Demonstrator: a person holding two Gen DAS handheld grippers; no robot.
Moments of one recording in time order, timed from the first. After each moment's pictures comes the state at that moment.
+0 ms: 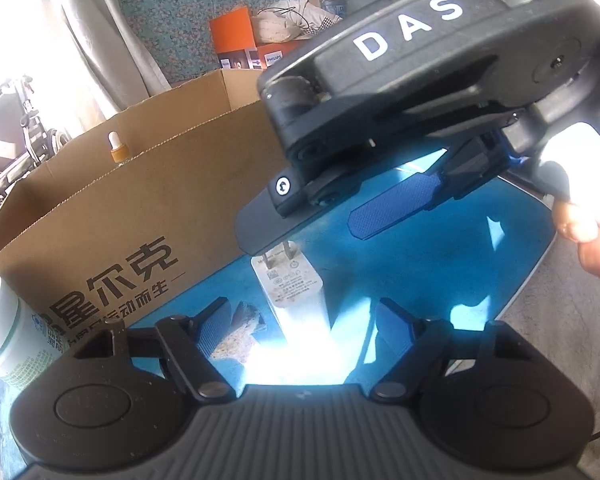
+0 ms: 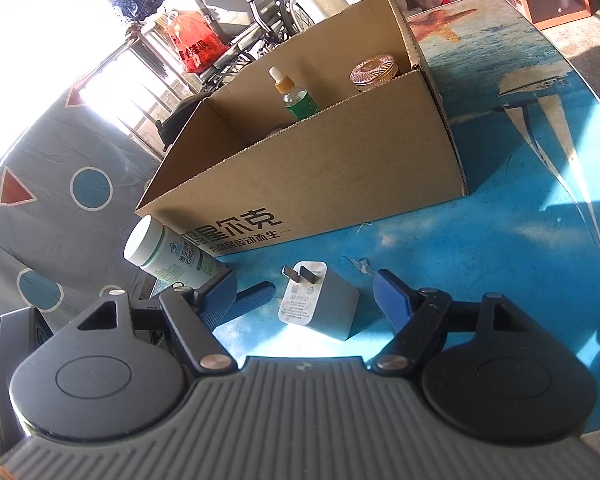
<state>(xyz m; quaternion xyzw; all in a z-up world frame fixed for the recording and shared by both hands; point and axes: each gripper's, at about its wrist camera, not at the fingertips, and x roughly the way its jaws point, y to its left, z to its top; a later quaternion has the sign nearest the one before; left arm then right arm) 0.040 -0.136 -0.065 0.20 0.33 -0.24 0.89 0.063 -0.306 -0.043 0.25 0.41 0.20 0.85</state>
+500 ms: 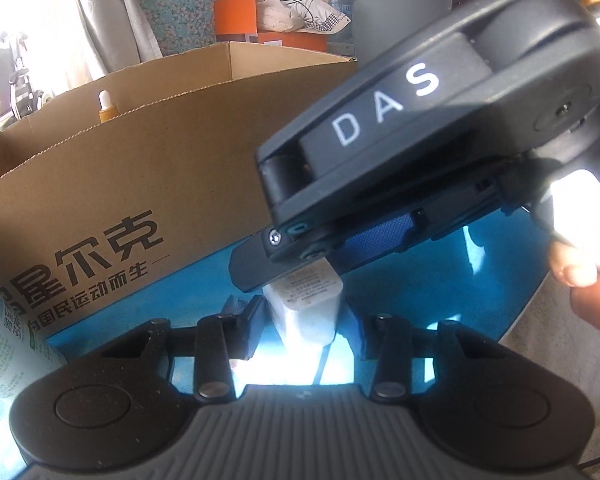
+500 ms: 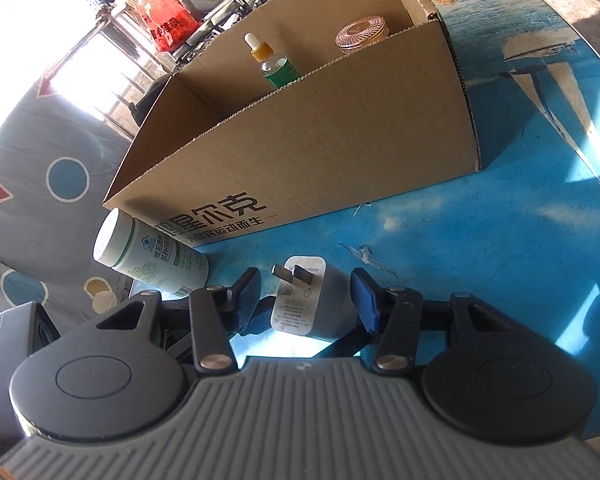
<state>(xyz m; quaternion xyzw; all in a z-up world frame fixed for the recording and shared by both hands) 0.067 -0.123 -0.078 0.14 0.35 -0.27 0.89 0.088 -0.283 -0.060 0.25 0.46 0.18 0.83</state>
